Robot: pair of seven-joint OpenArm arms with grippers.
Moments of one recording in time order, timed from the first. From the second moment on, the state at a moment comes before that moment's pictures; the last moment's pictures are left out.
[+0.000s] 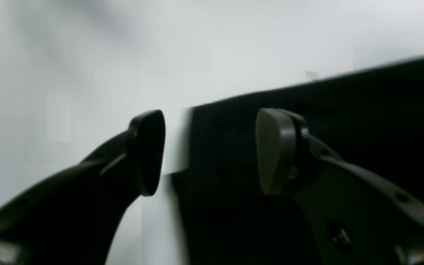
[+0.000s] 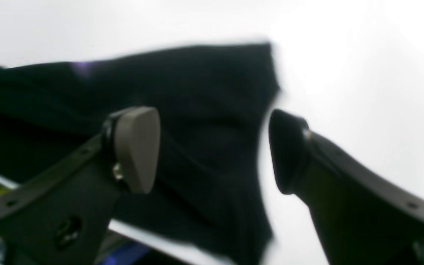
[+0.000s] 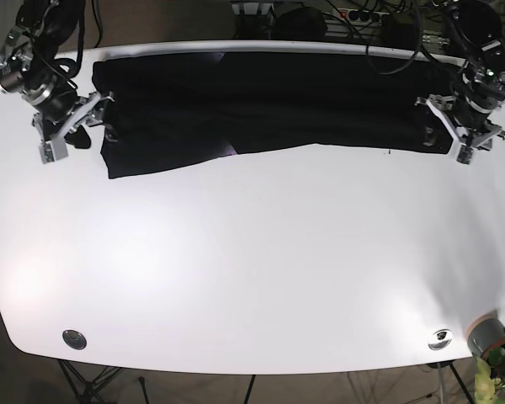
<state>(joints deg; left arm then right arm) 18.2 -14.5 -33.8 105.2 -13.3 -40.4 45.1 -16.2 10.9 35.5 114.7 46.8 33.1 -70.8</state>
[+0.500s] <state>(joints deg) 21.1 -12.5 -36.1 98.3 -3.9 -40.2 44.4 -18.8 0.1 20.6 114.5 16.6 33.2 -69.8</state>
